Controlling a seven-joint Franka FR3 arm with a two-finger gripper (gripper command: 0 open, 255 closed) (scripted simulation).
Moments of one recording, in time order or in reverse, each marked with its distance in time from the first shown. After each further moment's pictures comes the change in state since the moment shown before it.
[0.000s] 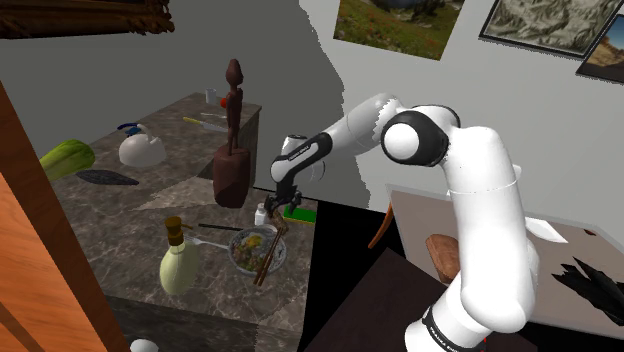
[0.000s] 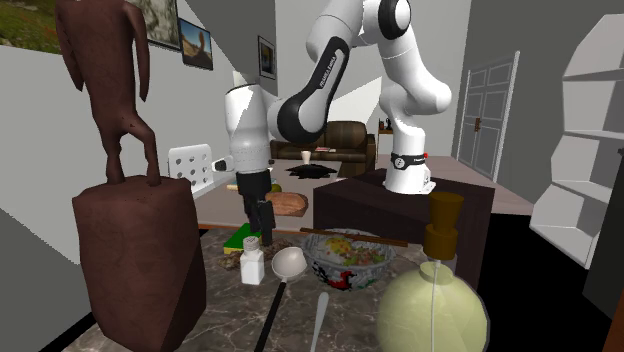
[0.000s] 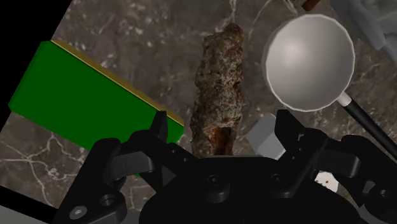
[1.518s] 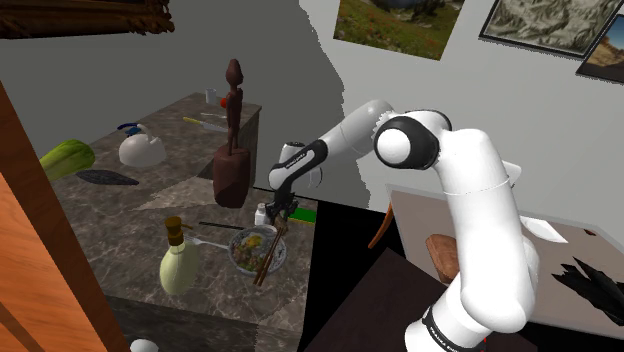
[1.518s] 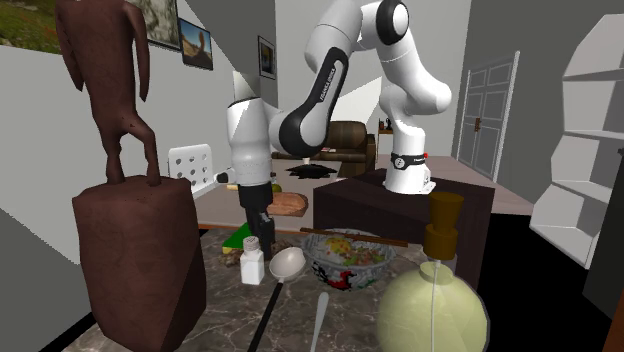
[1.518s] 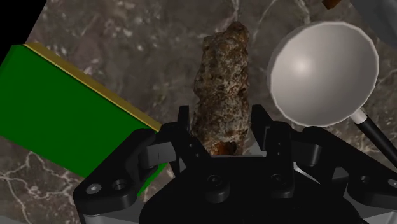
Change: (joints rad) arm 0.003 0.056 0.006 0.014 0.006 0.044 0.000
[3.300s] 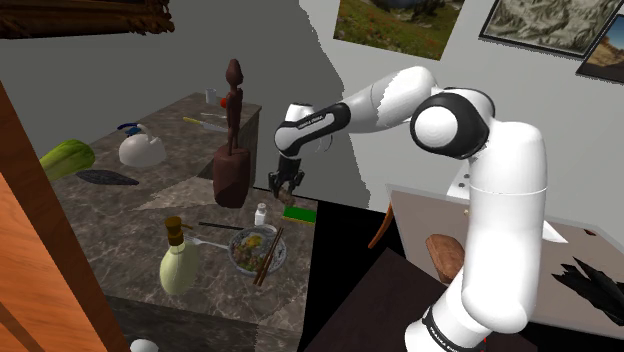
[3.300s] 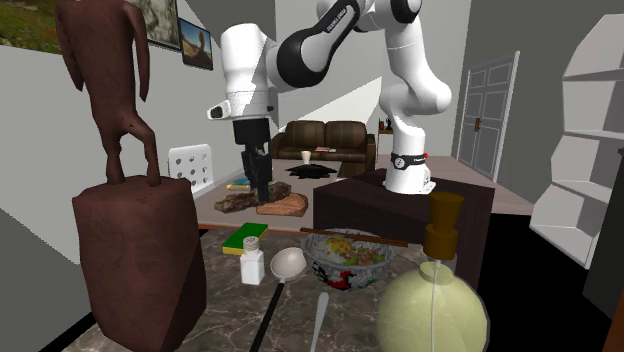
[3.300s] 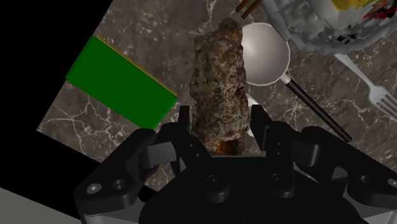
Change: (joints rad) arm 0.011 -0.258 -0.023 -0.016 -0.033 -0.241 0.041
